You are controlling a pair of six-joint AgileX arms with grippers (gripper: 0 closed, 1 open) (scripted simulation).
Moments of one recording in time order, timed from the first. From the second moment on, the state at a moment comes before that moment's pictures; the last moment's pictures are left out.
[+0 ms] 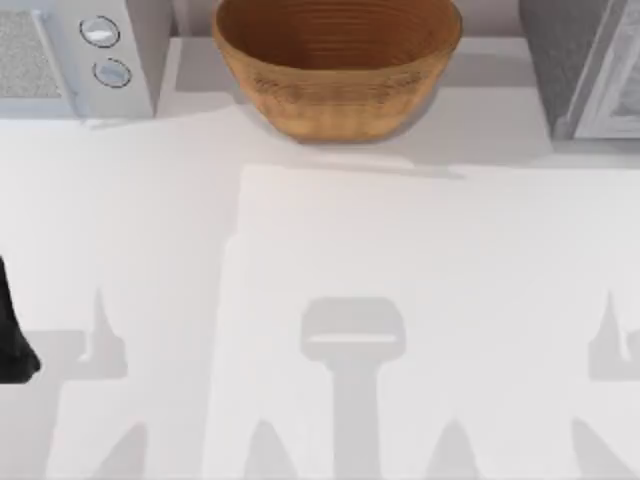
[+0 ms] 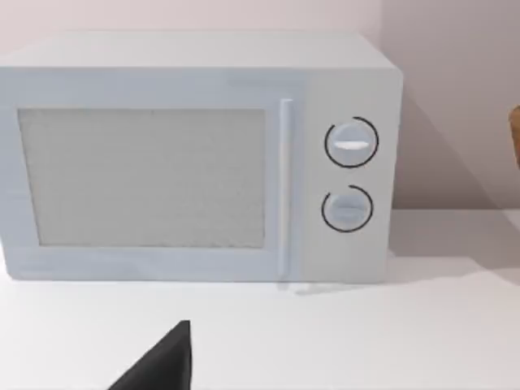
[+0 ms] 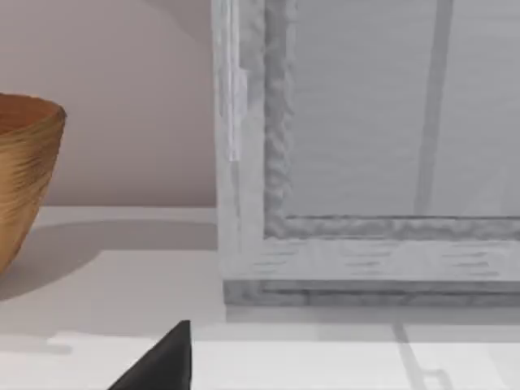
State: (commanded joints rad) left arm 0.00 0.00 0.00 0.00 0.00 0.00; right arm 0.00 0.00 0.00 0.00 0.00 0.00
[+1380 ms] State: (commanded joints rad) left arm 0.00 0.00 0.00 0.00 0.00 0.00; right arm 0.16 1.19 1.57 -0.38 0.18 0.01
